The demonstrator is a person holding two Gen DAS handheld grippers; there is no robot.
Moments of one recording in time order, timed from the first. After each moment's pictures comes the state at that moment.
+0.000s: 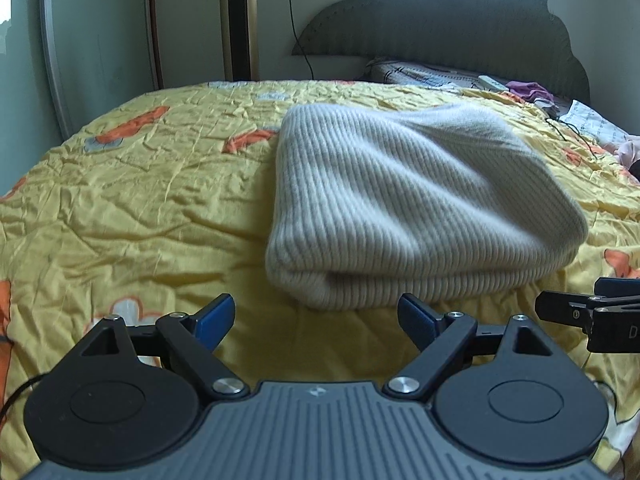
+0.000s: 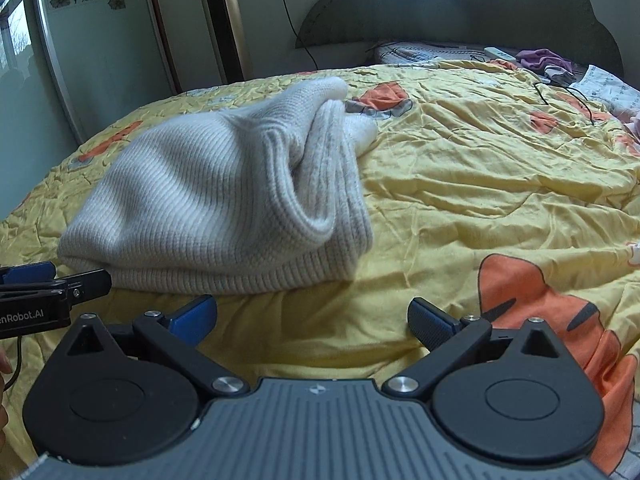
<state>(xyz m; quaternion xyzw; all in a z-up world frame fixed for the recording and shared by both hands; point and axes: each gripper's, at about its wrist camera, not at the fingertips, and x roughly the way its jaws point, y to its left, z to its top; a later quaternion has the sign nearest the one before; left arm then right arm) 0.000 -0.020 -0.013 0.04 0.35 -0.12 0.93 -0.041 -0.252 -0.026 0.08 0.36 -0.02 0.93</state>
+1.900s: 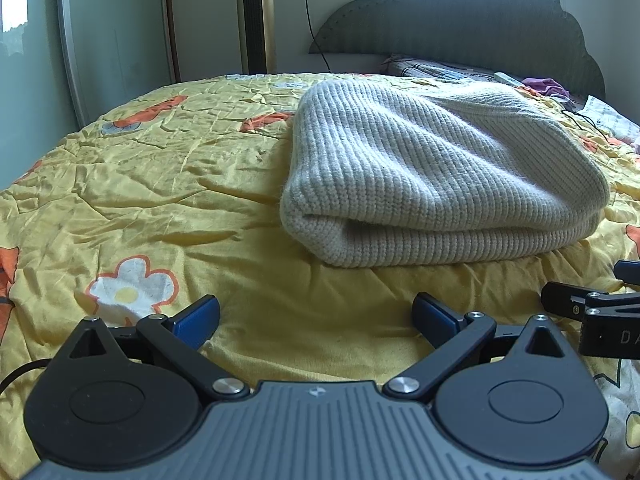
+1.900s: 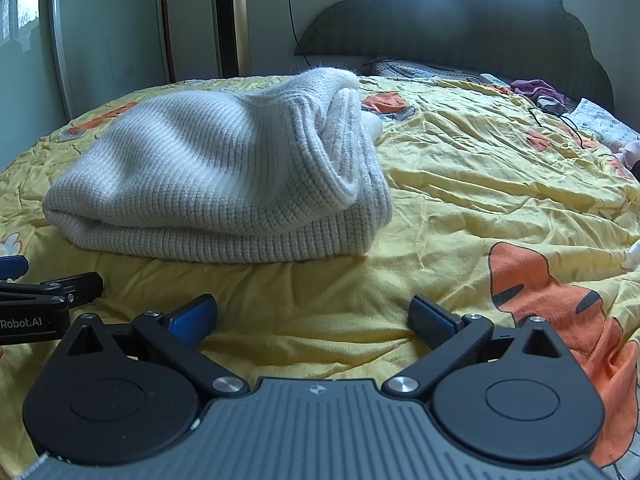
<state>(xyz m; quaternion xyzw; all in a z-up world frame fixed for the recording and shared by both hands) -0.013 -0.016 -0.038 0.04 0.34 -0.09 0.94 -0.050 -0.228 -0.046 0.02 0.34 -0.04 0.94</state>
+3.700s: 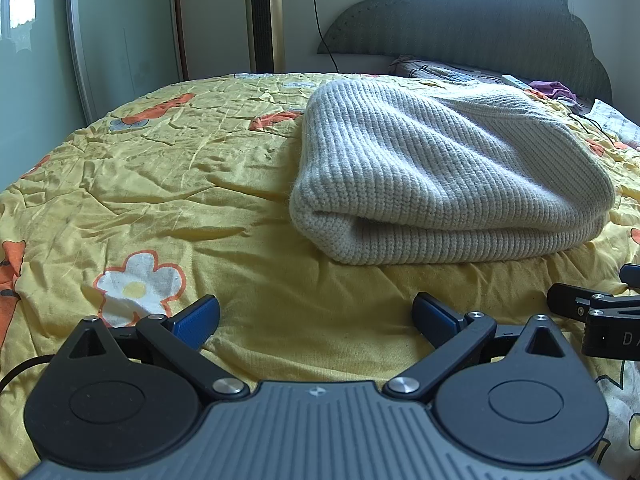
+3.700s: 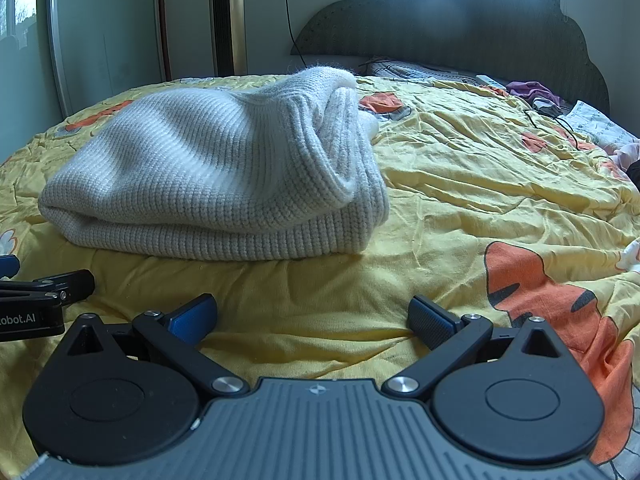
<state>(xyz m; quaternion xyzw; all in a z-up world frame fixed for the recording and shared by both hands) -0.015 -0.015 -0.038 0.04 0.34 -0.08 0.94 -0.051 -0.228 -0.047 0.02 0.34 -0.05 0.94</state>
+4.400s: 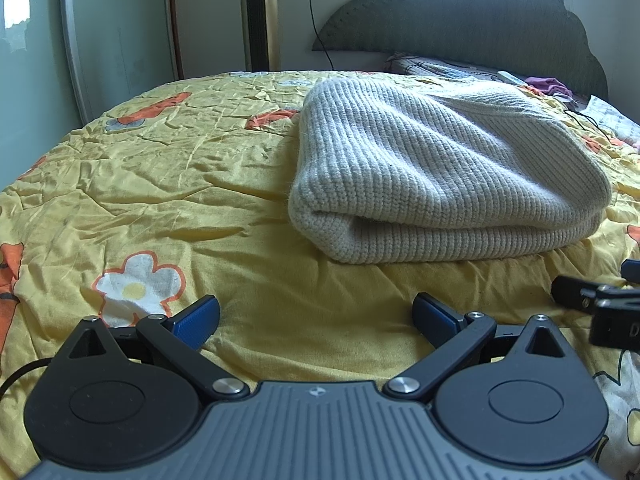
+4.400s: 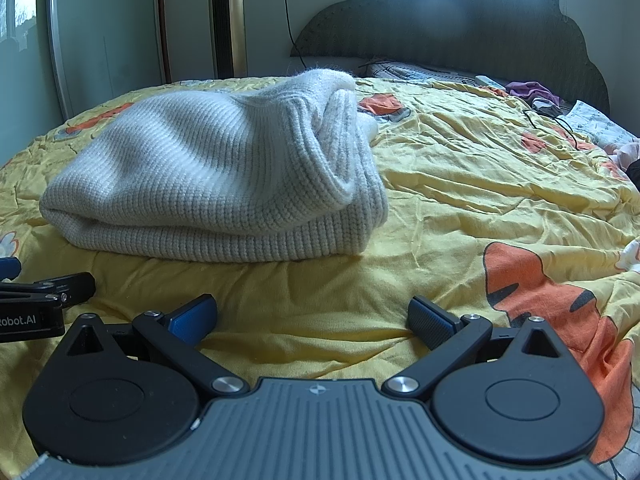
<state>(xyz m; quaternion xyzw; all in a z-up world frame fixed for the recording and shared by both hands) -0.014 -0.014 -0.037 0.04 0.34 -0.09 0.93 -0.053 -0.229 -0.045 0.02 0.33 -0.05 0.94</state>
